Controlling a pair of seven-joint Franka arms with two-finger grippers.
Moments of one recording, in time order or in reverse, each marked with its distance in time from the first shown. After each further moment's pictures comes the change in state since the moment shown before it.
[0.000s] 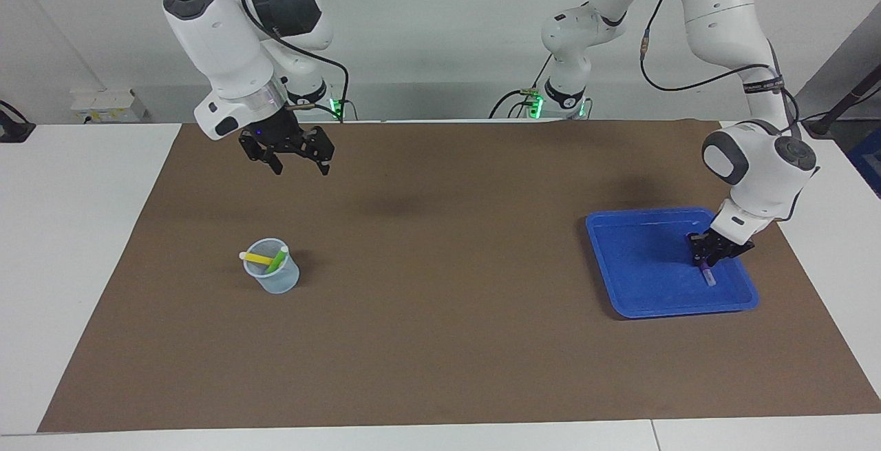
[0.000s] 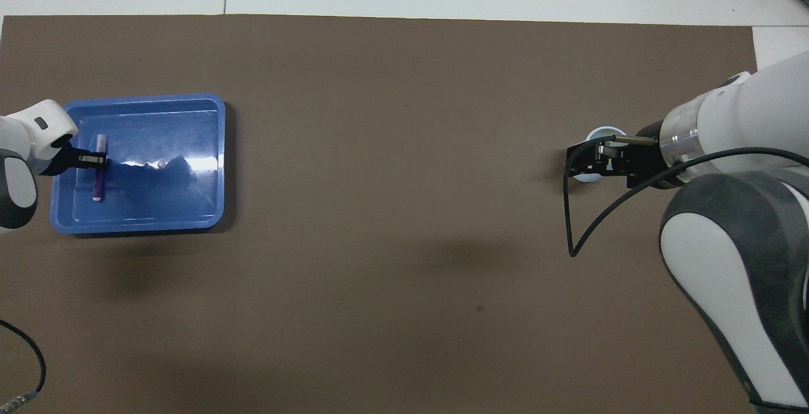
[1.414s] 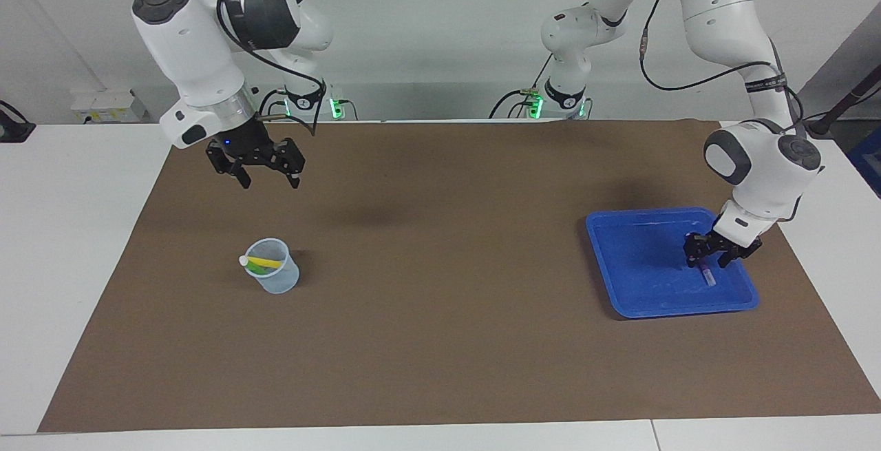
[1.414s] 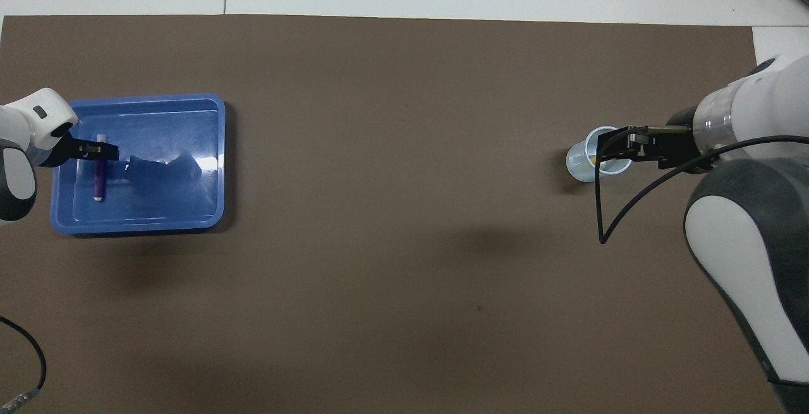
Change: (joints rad) left arm -0.018 0.000 0.004 0.034 0.000 -0.025 -0.040; right arm -0.025 0.012 -0.017 0.020 -0.064 0.033 -0.084
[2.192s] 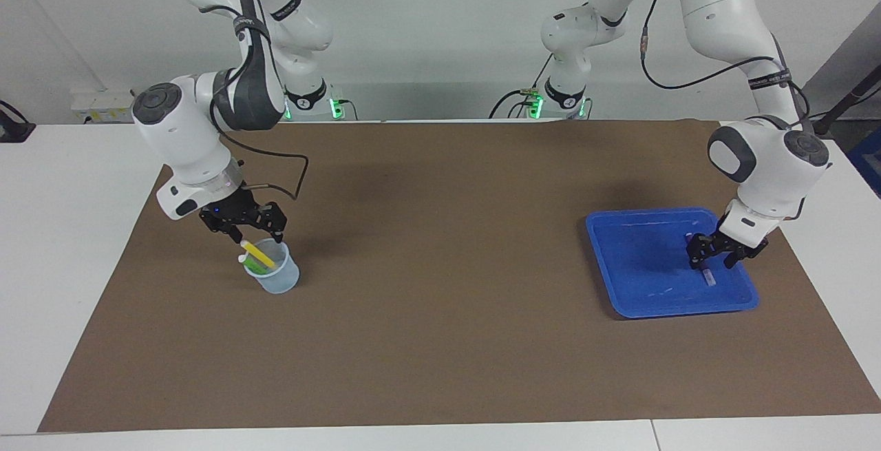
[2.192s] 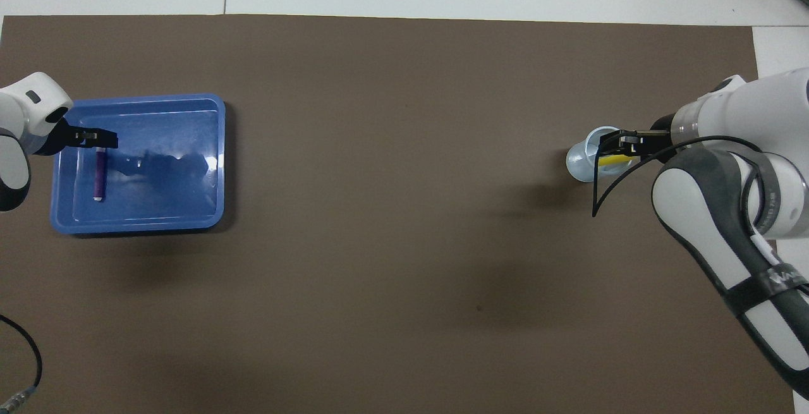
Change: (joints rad) left arm -0.024 -0.002 -0.001 0.057 0.000 -0.039 -0.055; right arm -0.009 0.155 -0.093 -0.137 -0.035 0.283 -0.109
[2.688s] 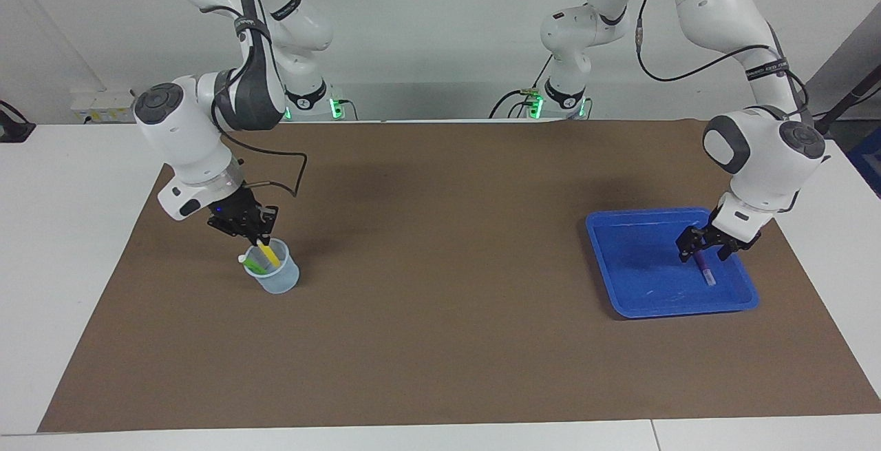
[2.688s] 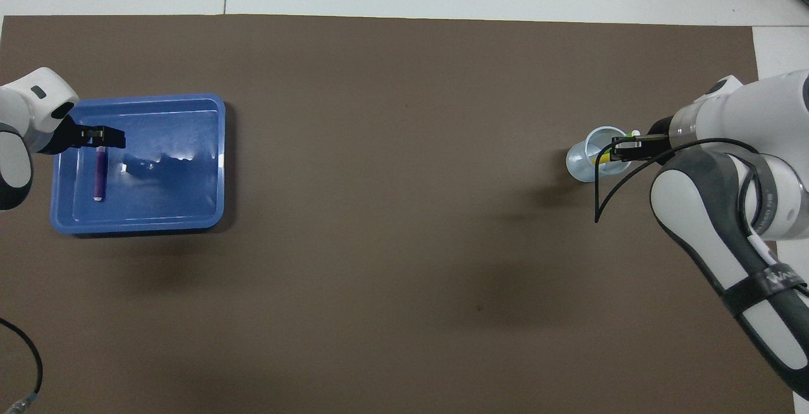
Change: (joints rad) left arm -0.029 -0.036 0.000 0.002 0.000 -0.051 -0.052; right arm -0.001 0.011 -0.004 -0.044 0.000 0.068 -0.071
